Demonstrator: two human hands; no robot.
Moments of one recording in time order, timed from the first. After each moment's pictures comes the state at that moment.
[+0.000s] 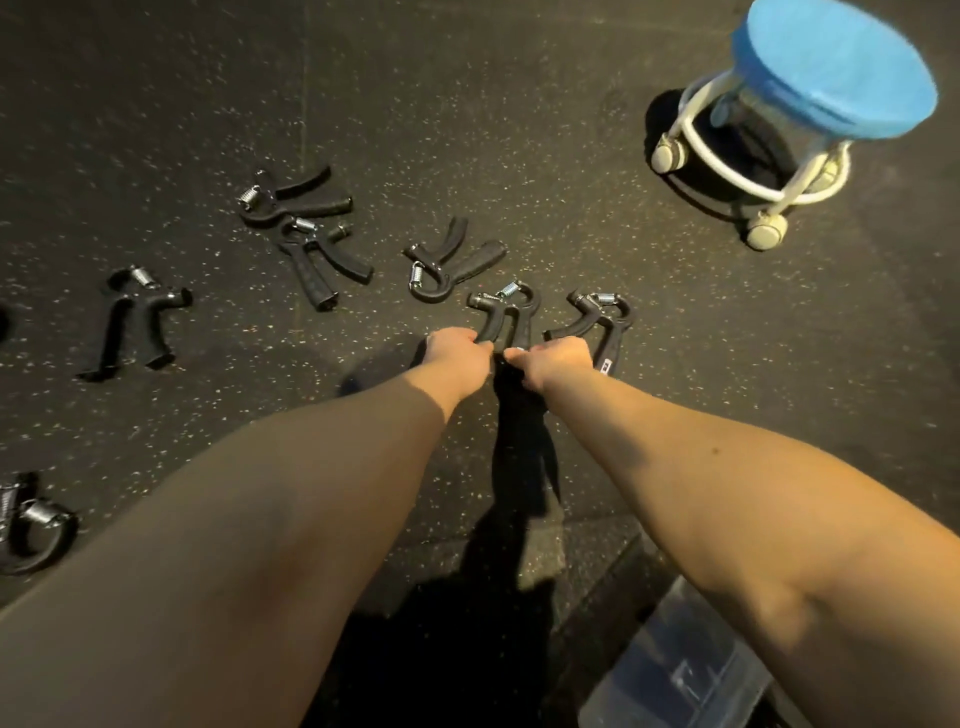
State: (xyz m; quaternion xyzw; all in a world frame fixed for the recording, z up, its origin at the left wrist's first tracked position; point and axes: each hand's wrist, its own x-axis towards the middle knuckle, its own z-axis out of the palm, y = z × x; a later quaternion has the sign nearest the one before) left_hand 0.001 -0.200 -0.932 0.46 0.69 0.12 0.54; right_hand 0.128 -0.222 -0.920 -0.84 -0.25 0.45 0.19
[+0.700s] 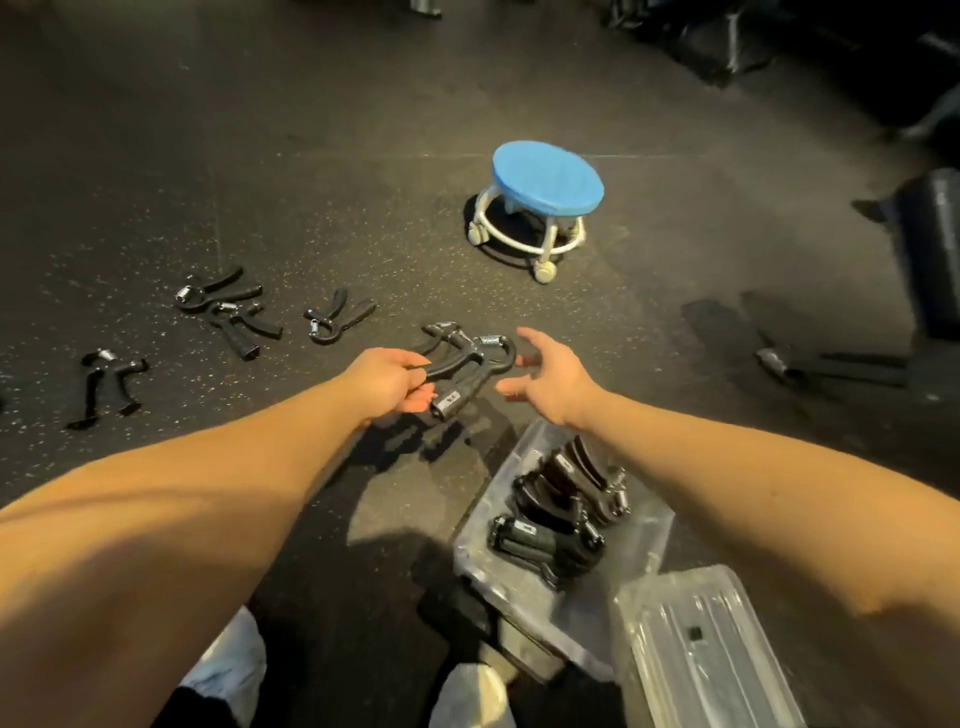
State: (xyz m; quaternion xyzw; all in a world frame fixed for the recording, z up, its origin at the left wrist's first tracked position) left_hand 0.002 -0.391 -0.683 0.47 0.53 0.17 0.69; right_hand 0.216 -0.468 -0.670 -0.76 -0.43 0.39 0.28
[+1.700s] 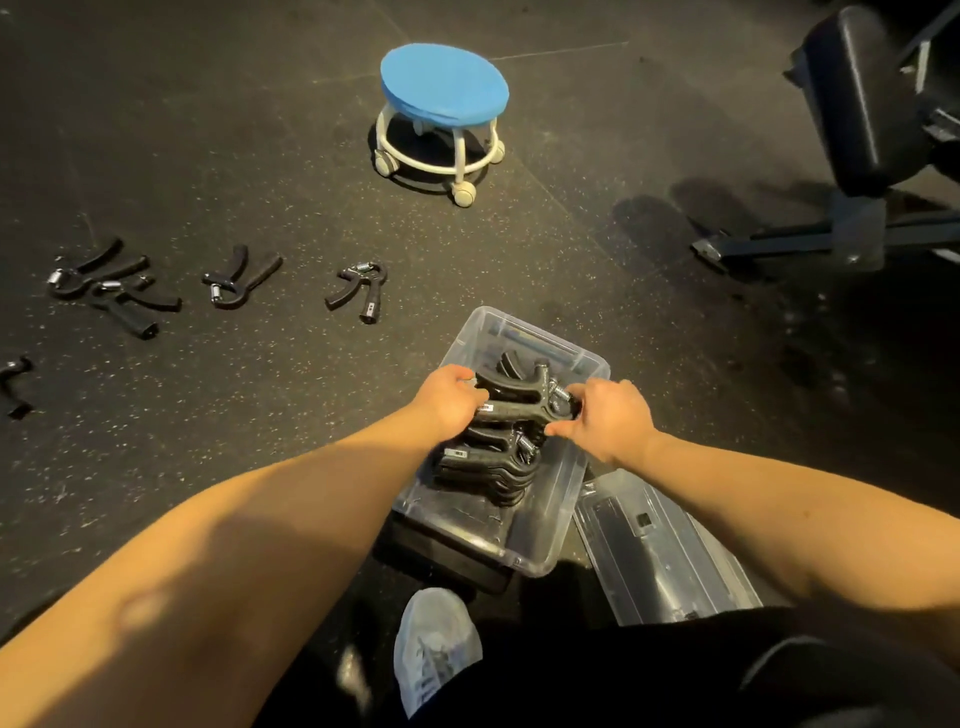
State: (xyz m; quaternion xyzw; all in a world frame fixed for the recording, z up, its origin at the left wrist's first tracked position) left_hand 0.143 -0.513 -0.771 0.61 0.49 0.07 0.61; right_hand 0.322 -0.653 -0.732 -0.84 -0.52 0.13 -0.08
